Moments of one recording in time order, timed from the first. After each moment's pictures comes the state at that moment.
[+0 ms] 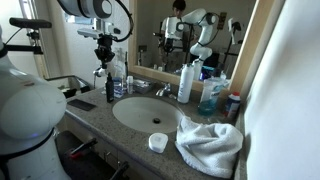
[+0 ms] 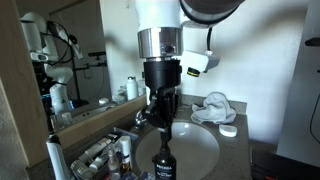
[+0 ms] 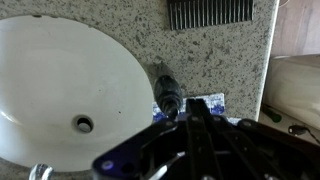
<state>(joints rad) 0.19 -0.24 0.29 -2.29 0.13 2.04 0.36</state>
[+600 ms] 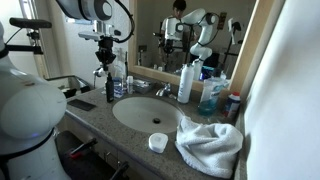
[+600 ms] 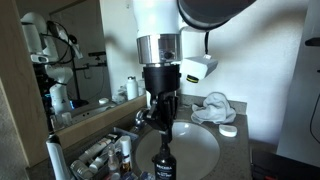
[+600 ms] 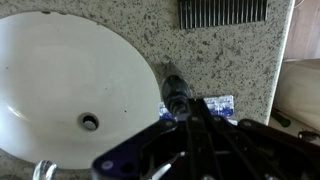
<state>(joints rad) 0.19 -0.22 0.29 -2.29 0.08 2.04 0.36</state>
